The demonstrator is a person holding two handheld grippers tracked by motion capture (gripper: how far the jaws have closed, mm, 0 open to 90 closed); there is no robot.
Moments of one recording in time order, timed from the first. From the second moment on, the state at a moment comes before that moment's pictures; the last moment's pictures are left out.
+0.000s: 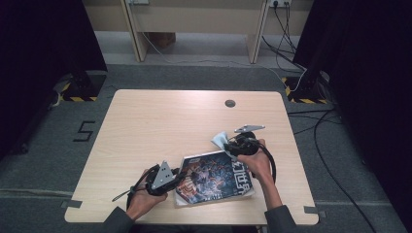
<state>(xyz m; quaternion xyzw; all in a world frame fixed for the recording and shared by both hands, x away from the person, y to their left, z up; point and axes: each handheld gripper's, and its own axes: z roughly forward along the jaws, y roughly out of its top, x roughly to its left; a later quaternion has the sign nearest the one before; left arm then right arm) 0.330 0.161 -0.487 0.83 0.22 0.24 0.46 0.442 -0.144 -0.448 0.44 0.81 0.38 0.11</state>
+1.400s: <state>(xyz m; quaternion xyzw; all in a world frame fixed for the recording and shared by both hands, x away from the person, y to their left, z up) 0.331 0.162 -0.487 0.83 0.22 0.24 0.46 0.473 -0.196 -0.479 0.52 0.78 0.33 0.13</state>
